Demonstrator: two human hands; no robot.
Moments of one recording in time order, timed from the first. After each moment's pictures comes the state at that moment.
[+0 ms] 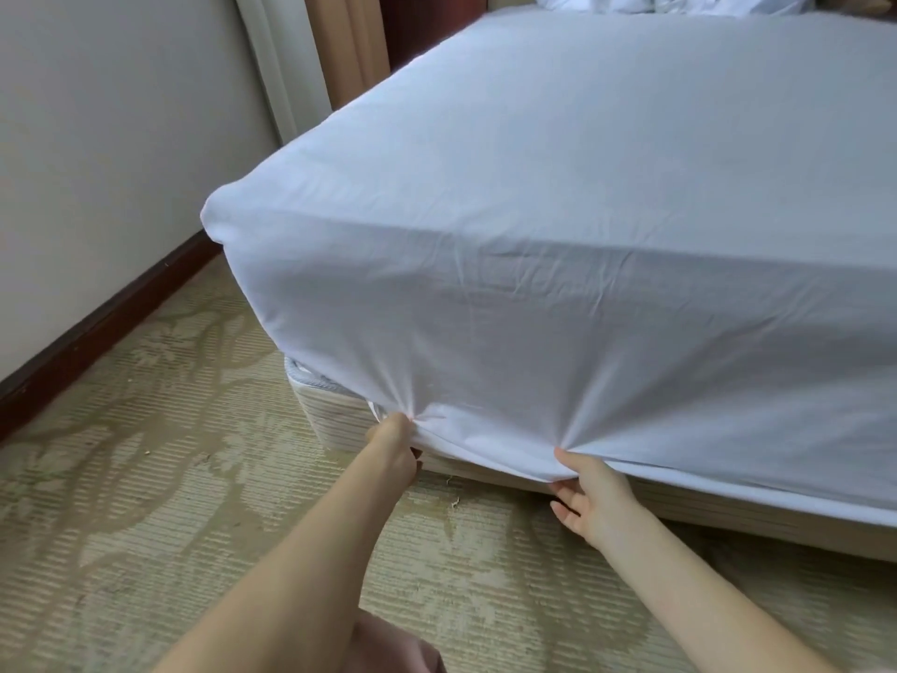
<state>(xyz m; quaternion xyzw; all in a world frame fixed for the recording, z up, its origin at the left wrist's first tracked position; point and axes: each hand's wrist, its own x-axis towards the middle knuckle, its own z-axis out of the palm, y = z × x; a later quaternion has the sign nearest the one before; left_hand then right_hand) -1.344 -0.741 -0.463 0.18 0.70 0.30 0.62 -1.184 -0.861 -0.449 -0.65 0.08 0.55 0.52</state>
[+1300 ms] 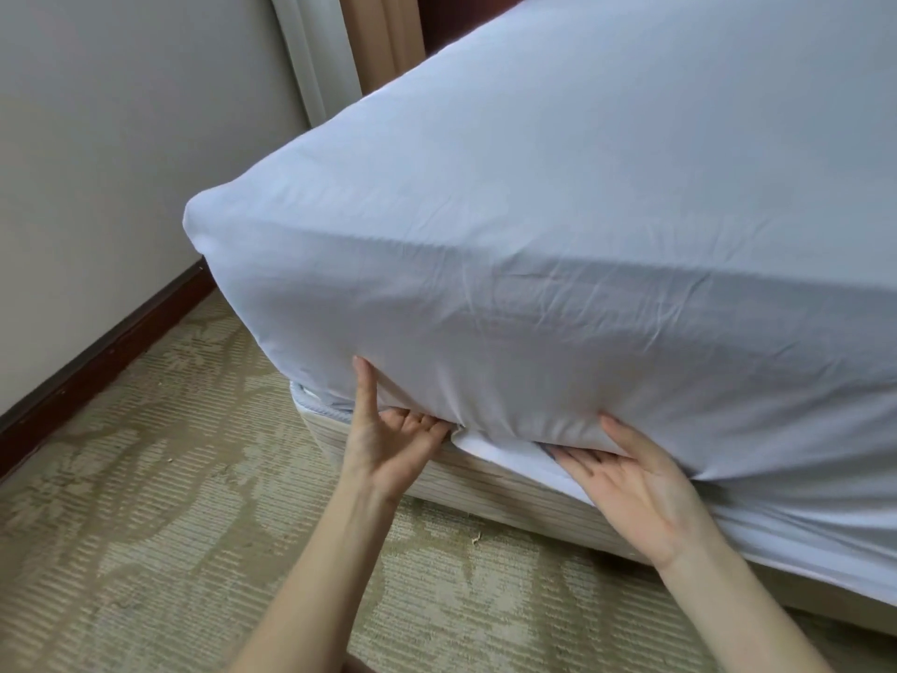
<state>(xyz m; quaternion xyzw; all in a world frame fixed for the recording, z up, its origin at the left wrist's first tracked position) -1.346 -0.717 -0.431 0.04 0.26 0.48 0.84 -1.146 -0.814 -0.441 -0.29 -0.05 0.68 0.67</state>
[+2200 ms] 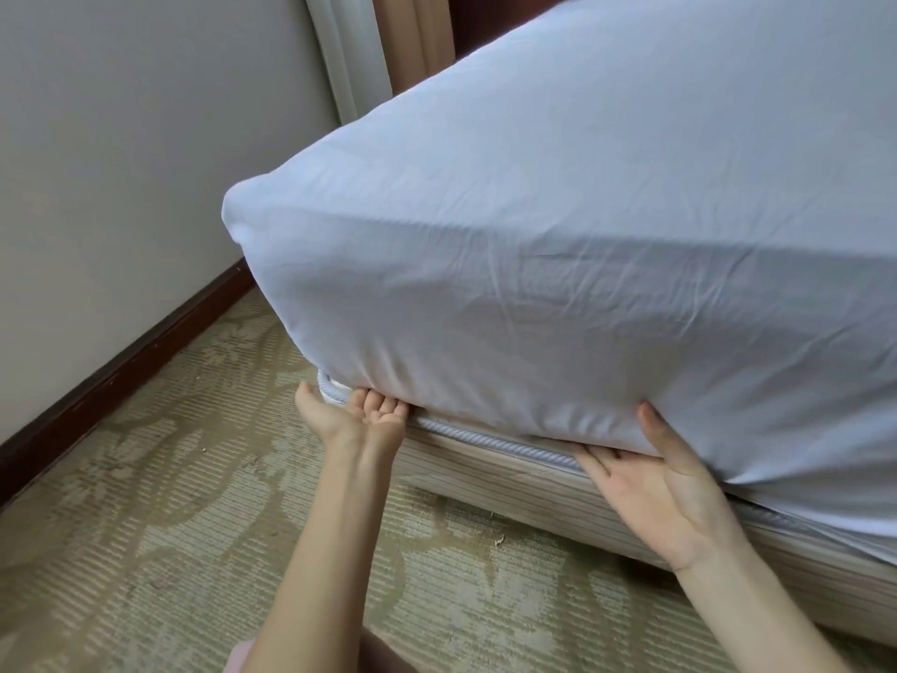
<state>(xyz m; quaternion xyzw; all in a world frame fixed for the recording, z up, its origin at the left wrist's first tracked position) -1.374 -0.699 -0.421 -0.06 0.36 0.63 0.69 -1.149 -0.808 -0.456 -0.23 -0.08 0.69 0.68</state>
